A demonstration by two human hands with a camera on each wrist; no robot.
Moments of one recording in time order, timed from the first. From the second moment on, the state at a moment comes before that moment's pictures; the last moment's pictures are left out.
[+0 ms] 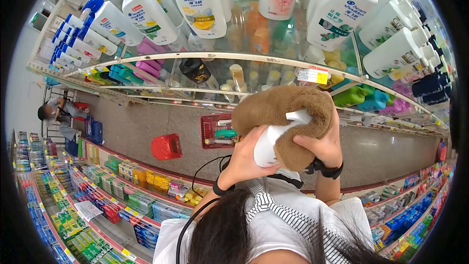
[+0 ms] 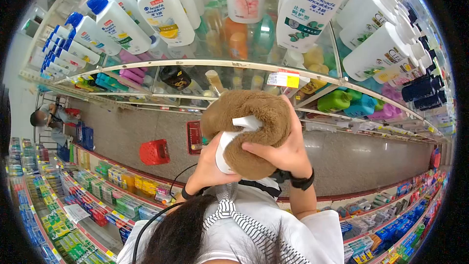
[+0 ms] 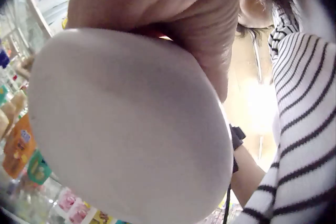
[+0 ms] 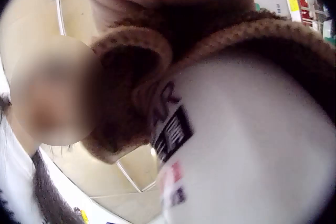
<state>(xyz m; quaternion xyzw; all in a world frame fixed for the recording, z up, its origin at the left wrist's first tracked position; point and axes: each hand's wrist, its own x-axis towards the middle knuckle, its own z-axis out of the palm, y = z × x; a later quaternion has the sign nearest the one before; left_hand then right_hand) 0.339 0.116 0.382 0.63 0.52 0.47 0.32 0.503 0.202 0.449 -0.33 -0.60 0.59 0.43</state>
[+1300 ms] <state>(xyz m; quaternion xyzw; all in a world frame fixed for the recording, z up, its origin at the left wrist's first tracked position) 0.322 0.125 0.393 0.53 0.48 0.54 0.44 0.489 0.187 0.420 -0.27 -0.56 0.59 0.51</state>
